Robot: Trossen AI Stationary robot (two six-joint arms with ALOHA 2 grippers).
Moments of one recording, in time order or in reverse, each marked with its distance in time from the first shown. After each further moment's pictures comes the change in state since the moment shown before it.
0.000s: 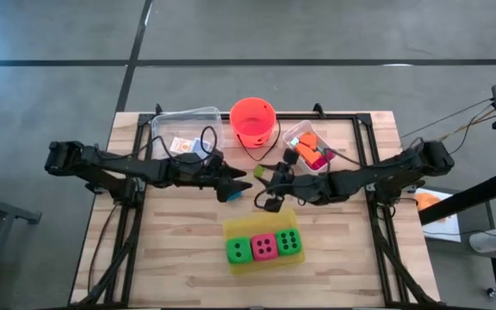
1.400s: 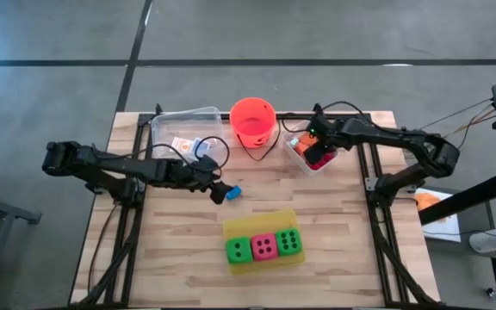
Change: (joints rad) left arm 0.001 -0.031 0.000 -0.601 -0.166 -0.061; right arm -0.812 -0.067 -0.167 -0.864 -0.447 0.513
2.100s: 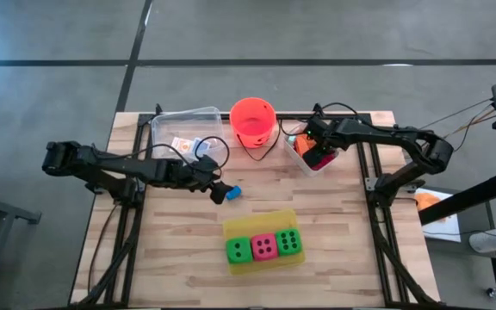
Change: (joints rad) left arm 0.000 0.000 -0.001 0.001 0.000 0.002; right arm -0.003 0.067 0.001 -0.001 -0.026 -0.029
